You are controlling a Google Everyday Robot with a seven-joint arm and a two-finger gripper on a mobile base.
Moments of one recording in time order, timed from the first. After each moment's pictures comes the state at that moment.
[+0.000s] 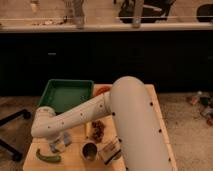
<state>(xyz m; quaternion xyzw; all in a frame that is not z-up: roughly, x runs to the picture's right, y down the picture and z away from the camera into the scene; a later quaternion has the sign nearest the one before) -0.257 0.294 0.790 -0.31 -0.10 -0.27 0.91</state>
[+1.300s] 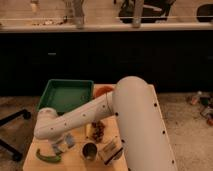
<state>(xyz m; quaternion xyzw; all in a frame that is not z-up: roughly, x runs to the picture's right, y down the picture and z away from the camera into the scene) -0.243 0.291 0.792 -0.31 -0.10 -0.27 0.91</state>
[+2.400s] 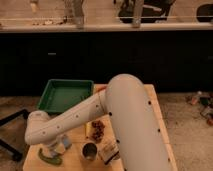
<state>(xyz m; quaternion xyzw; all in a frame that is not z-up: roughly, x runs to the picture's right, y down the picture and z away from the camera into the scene) -0.245 0.293 0.772 -0.29 -0.08 -0.31 0.90</state>
